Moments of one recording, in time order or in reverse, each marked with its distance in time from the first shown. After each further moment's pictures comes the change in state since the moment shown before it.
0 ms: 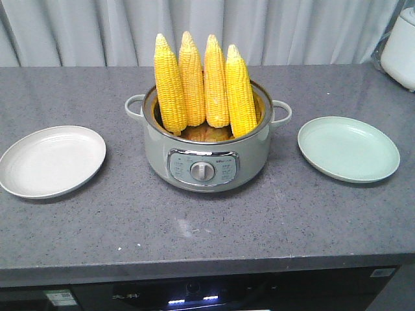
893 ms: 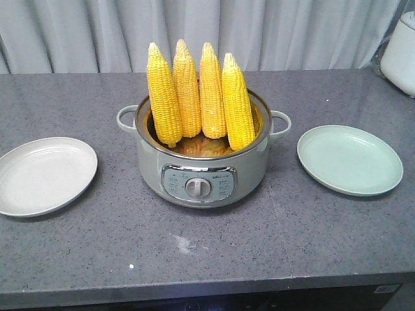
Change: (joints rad) left arm 0.000 0.000 0.000 0.000 0.000 0.000; right arm 0.000 0.000 0.000 0.000 0.000 0.000
